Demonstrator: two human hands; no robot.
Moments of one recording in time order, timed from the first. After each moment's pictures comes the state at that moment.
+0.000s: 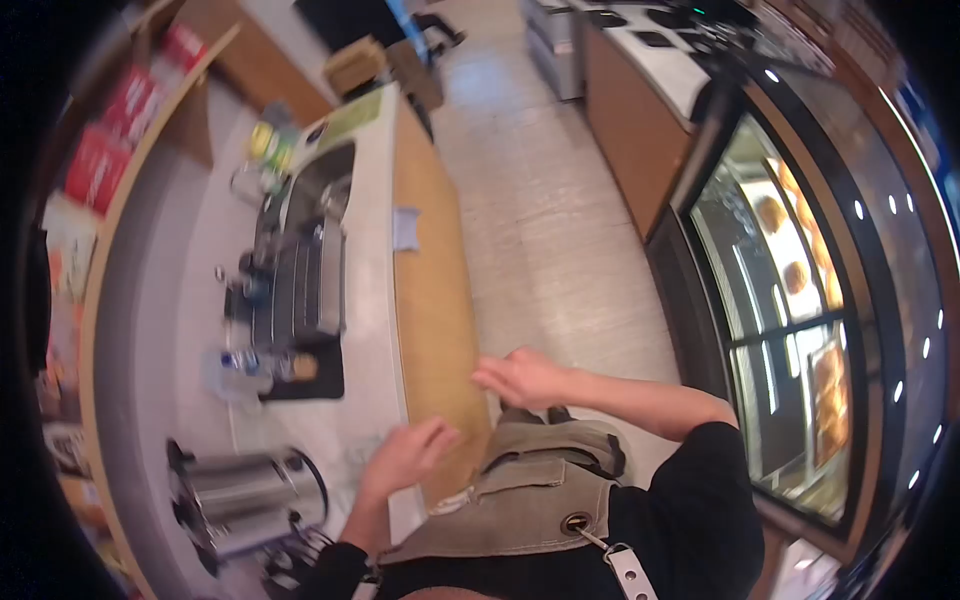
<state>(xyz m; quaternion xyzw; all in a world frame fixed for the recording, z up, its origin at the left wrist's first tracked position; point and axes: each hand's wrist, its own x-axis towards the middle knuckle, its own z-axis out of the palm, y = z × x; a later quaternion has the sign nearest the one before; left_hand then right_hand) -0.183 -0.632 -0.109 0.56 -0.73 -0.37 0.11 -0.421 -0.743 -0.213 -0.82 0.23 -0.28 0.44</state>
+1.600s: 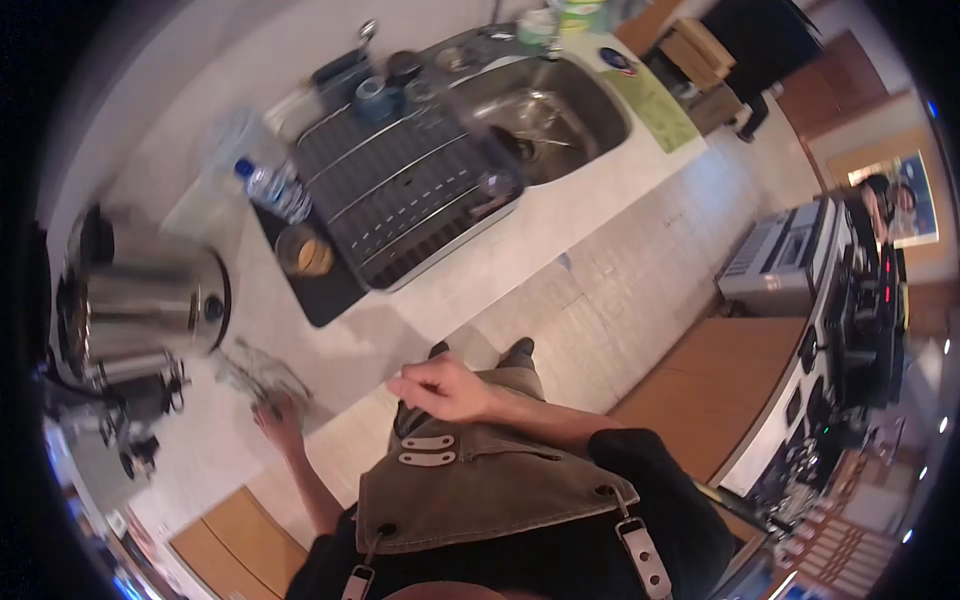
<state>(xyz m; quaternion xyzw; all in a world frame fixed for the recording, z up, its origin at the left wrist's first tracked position) -0.089 -0.533 -0.389 0.97 0.17 0.09 0.18 -0.129 -0.969 -0.216 -0.74 -0.13 0.03 0.66</state>
